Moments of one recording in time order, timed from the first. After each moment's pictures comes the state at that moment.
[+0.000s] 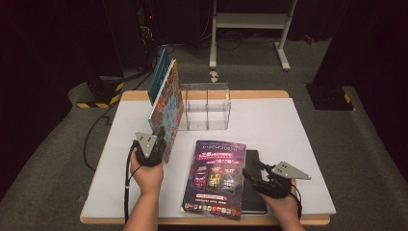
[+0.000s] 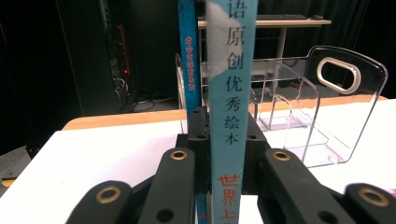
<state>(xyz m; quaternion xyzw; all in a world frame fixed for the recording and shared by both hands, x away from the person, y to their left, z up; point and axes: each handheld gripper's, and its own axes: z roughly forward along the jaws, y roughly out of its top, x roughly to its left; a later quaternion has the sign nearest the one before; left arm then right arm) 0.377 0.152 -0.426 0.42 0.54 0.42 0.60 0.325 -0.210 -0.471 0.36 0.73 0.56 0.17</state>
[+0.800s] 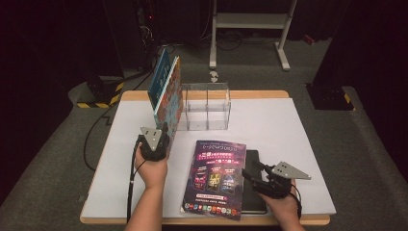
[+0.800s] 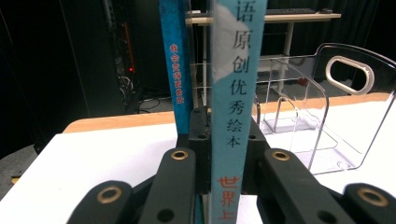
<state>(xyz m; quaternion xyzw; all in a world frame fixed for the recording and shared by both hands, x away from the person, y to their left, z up) 0.393 0.142 -0.424 0.42 0.55 0.43 0.58 0.324 -0.209 -0.471 0.36 0.73 0.56 0.17</state>
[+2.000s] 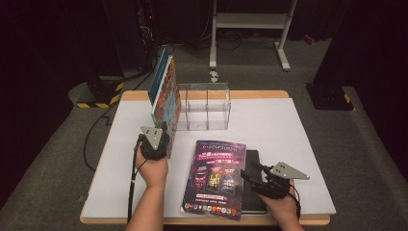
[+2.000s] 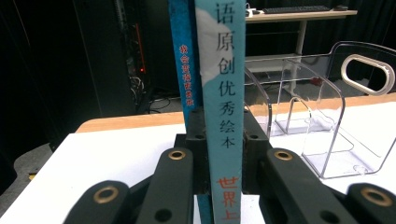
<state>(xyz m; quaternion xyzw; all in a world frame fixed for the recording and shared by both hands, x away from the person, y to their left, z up) 0.396 0.143 -0.425 0.41 0.55 0.44 0.57 0.324 -0.207 -0.473 0.36 0.73 0.56 0.16</state>
